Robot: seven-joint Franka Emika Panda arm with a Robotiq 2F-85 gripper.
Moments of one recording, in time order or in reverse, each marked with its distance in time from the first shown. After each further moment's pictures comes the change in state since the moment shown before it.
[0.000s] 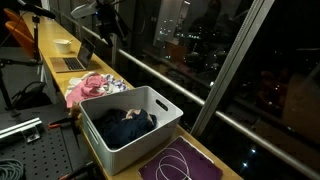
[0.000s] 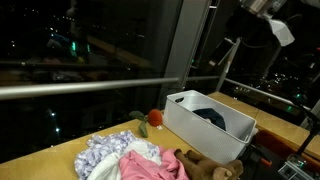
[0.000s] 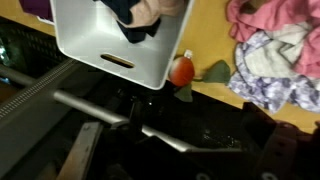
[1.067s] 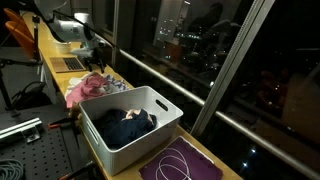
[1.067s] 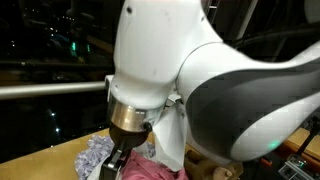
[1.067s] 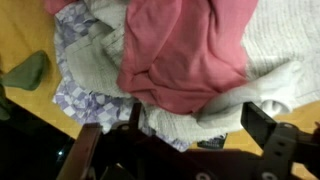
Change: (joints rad) arm 0.436 0.856 -0.074 0.597 -0.059 0.006 0.105
